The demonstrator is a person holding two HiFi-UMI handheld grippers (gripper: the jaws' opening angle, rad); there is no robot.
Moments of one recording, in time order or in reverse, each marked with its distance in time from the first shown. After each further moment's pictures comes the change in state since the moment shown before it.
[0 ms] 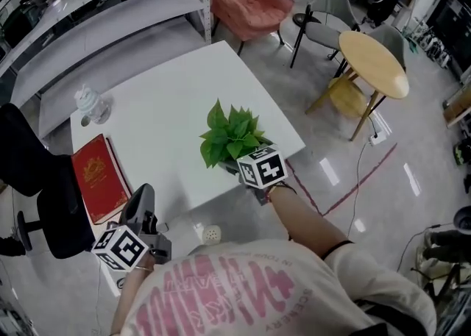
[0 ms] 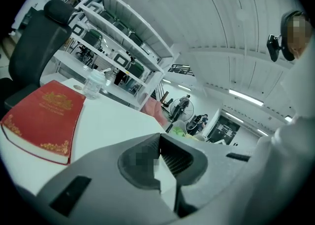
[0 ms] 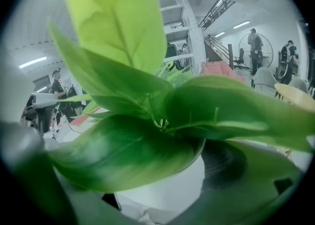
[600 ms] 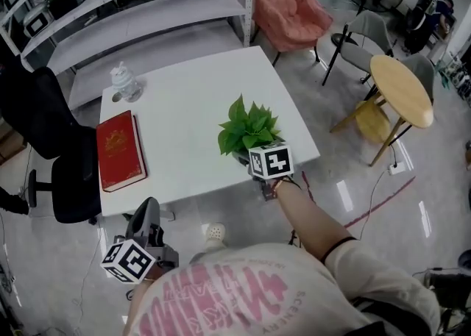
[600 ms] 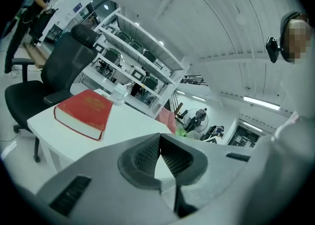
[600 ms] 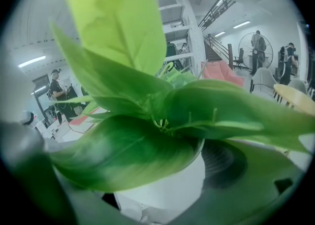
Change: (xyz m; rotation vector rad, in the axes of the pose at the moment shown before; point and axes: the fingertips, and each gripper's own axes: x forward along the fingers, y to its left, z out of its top) left arm -0.096 -0.025 -0.034 -0.057 -0.158 0.200; right arm -0.005 -0.001 0.004 -0.005 0.011 -0.002
